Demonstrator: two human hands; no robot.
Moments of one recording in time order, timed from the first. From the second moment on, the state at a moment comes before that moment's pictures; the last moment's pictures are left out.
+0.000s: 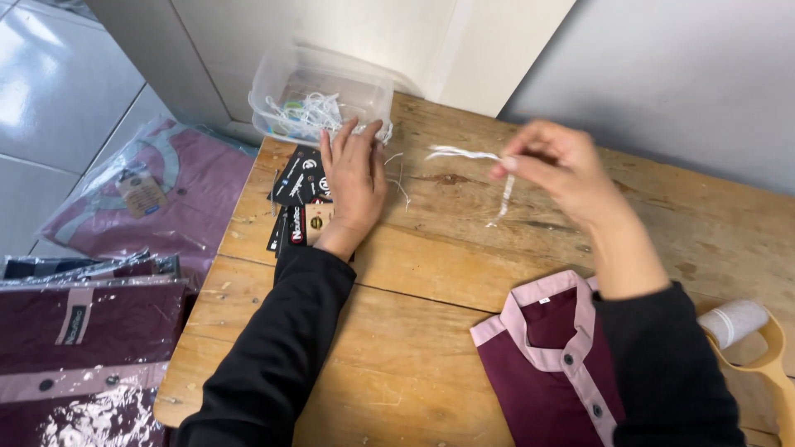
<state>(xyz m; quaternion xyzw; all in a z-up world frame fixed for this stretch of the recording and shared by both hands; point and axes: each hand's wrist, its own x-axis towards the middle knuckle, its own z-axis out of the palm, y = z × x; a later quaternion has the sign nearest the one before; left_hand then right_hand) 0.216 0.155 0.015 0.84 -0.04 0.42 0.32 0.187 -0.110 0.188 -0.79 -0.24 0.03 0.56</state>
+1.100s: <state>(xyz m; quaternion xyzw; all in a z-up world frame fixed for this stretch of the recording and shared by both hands) 0.217 0.144 0.047 0.94 -0.26 0.15 -0.13 0.140 -0.237 0.031 -0.67 -0.12 0.10 0.73</state>
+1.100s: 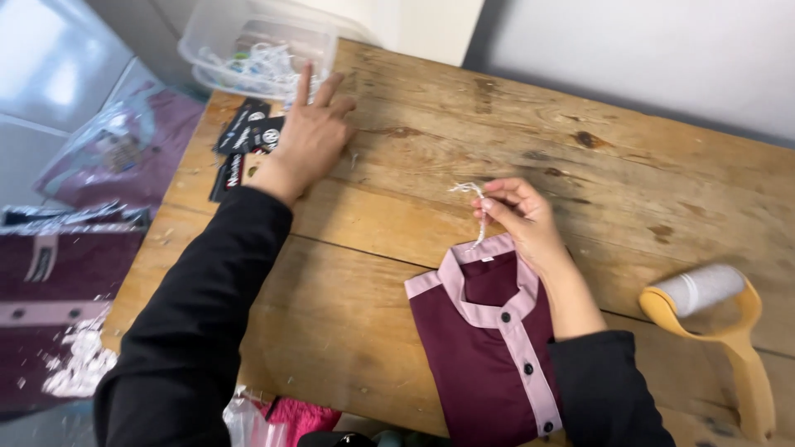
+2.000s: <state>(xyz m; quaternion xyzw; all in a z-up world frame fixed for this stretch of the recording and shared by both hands) 0.202 0.213 0.116 0.96 0.02 0.24 0.15 0.137 -0.232 0.042 -0.68 -0.12 0.11 0.72</state>
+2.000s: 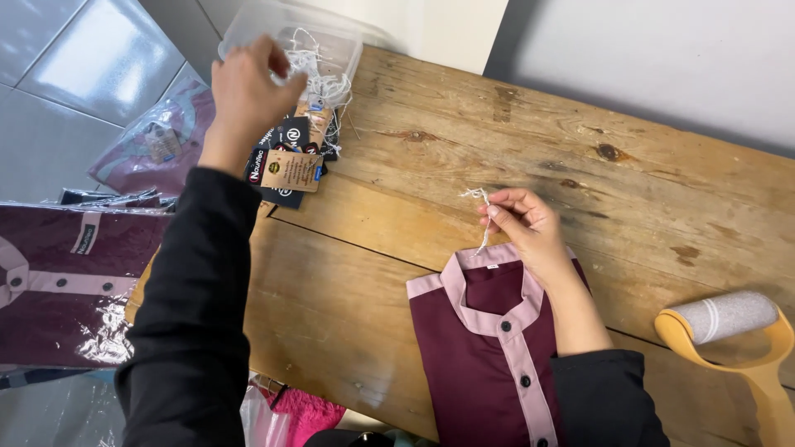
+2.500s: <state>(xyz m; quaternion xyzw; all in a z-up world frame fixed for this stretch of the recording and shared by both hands) 0.177 0.169 0.034 0.96 0.08 0.22 0.17 0.135 -0.227 0.032 -0.69 -0.12 0.06 0.72</state>
